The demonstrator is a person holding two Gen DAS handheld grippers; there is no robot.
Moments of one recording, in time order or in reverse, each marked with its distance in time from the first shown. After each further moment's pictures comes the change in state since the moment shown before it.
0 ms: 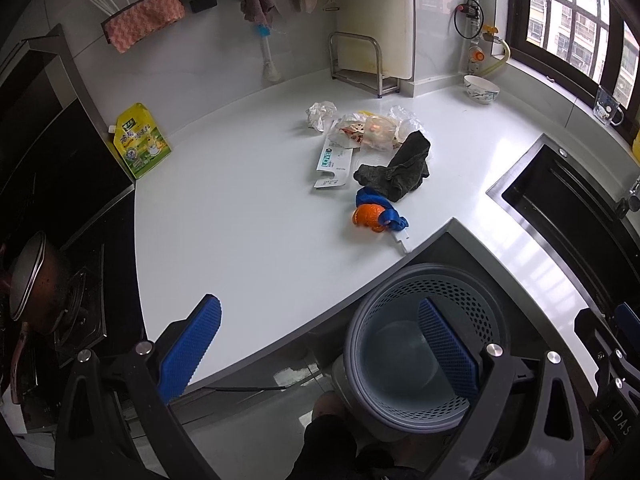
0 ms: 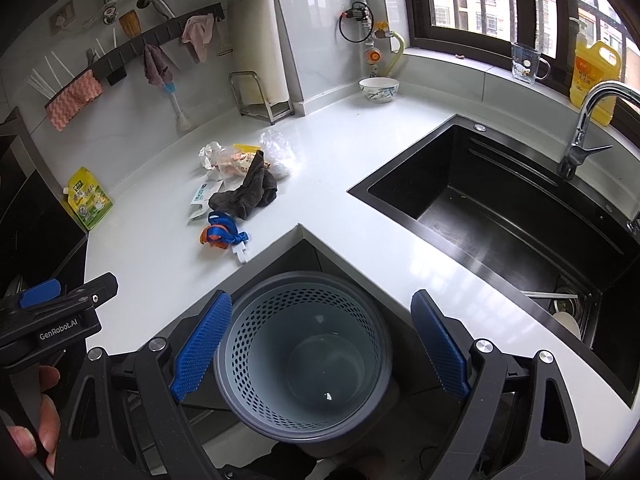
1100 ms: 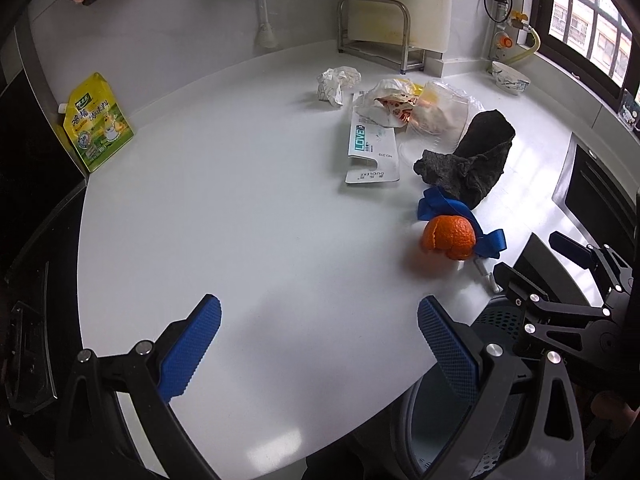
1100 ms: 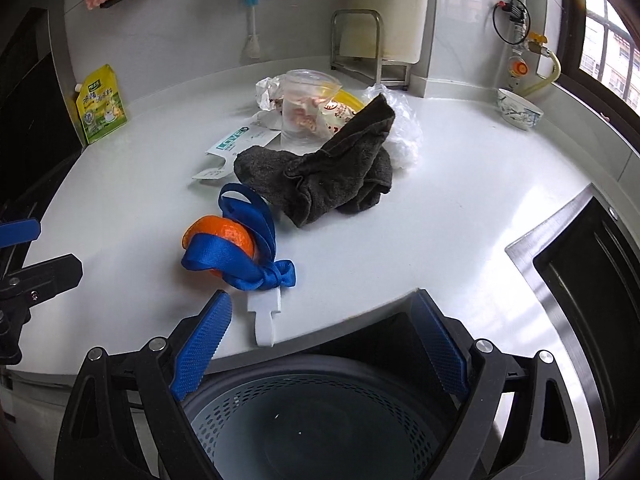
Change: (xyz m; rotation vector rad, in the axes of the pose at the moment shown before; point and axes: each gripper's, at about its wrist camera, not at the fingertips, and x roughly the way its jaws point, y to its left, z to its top) left arm 0.152 0.048 0.030 0.005 0.029 -0.089; right arm 0.226 0.088 0.040 -0.376 0.037 0.104
